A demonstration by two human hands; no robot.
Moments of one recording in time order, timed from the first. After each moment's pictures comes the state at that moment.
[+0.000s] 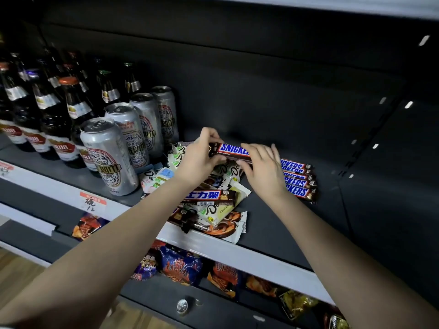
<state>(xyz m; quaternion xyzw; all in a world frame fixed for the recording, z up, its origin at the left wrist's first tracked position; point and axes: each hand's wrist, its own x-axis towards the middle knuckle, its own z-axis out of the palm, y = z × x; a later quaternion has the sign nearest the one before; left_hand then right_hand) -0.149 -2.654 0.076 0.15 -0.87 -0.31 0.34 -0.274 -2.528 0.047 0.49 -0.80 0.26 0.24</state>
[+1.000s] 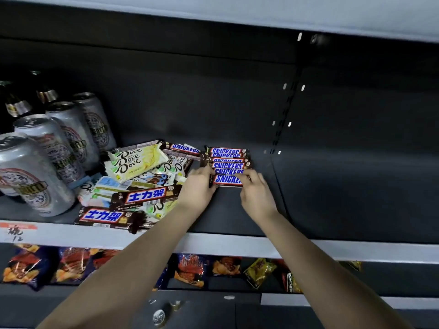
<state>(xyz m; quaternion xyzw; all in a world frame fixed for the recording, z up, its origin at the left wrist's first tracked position) -0.198 -2.545 0.023 0.15 -0.94 -0.24 0.20 -0.270 -2.395 0.009 0.37 -0.89 0.20 0.16</state>
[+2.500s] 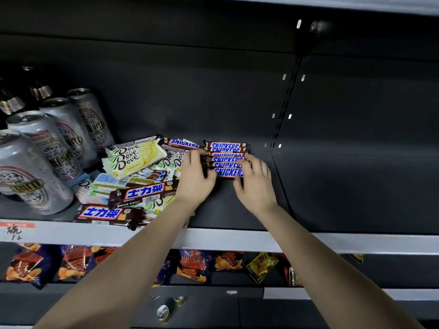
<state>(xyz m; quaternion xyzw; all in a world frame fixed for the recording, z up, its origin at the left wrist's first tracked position) -0.194 -2.543 0.032 0.16 -0.87 -0.35 0.31 -0.262 -2.402 0.019 0.33 -0.89 0.23 0.20</state>
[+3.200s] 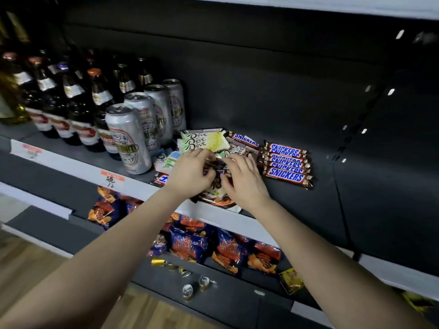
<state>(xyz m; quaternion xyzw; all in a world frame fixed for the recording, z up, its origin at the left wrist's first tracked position) -0.077 -2.620 0.054 0.20 -0.94 -0.15 0.25 -0.188 -2.499 0.034 0.55 -0.80 0.21 0.14</state>
